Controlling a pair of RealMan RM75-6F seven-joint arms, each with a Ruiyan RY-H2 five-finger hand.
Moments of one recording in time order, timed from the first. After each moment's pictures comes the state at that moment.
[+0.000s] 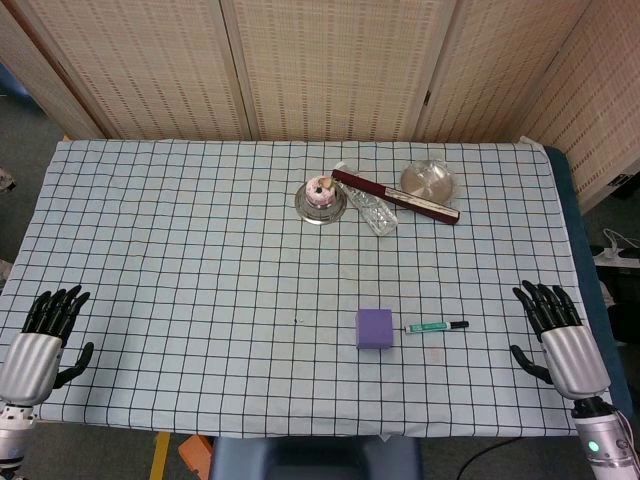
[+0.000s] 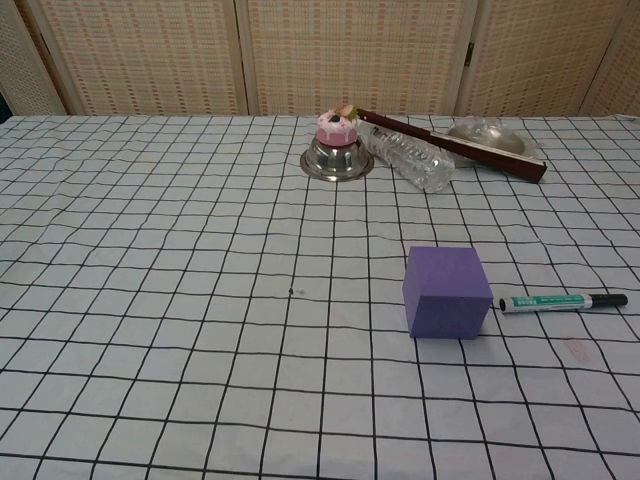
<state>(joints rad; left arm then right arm) -0.13 -1.23 -0.04 -1.39 1.62 1.56 -0.05 0.10 -1.20 0.02 -1.51 -1.63 1.50 -0.01</state>
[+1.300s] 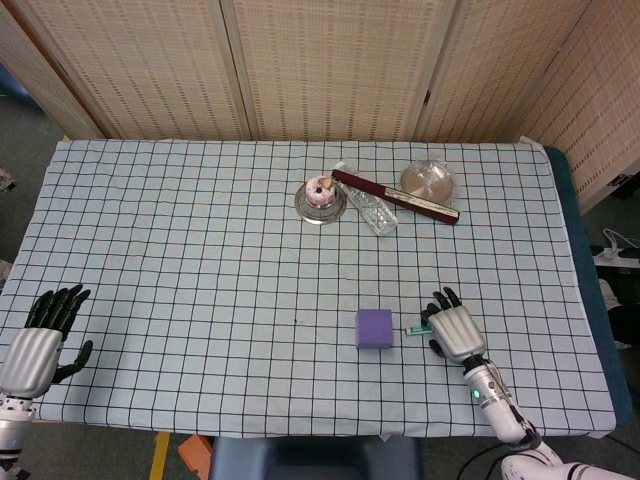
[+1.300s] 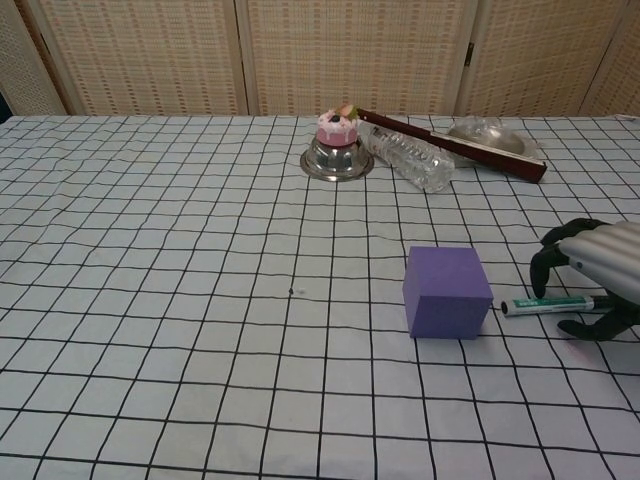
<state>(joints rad) -0.16 -1.20 -0.03 -1.41 1.57 1.47 -0.11 0.38 -1.55 0.07 -1.38 -1.34 1.03 -0.49</state>
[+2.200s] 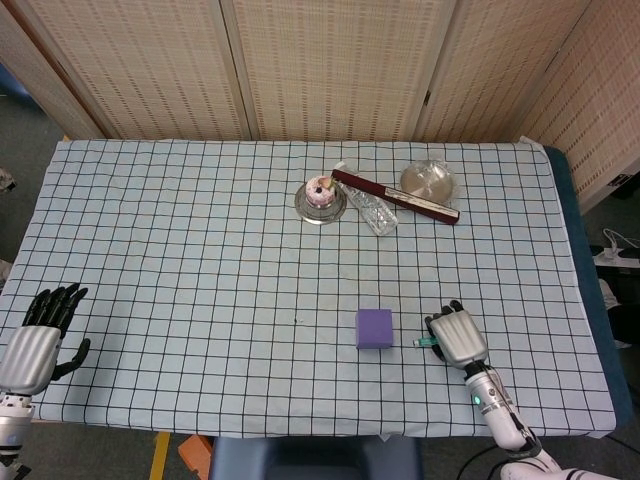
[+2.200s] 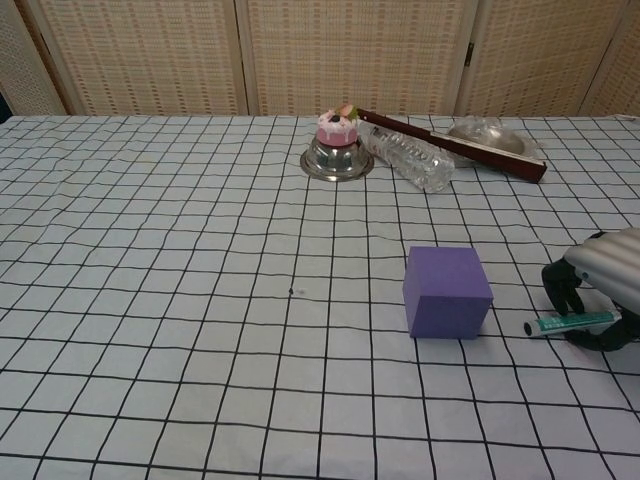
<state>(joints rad) -0.17 -1.20 -0.04 -1.40 1.54 1.45 -0.08 0.37 -1.57 0.03 -1.36 -1.34 1.11 -0.53</state>
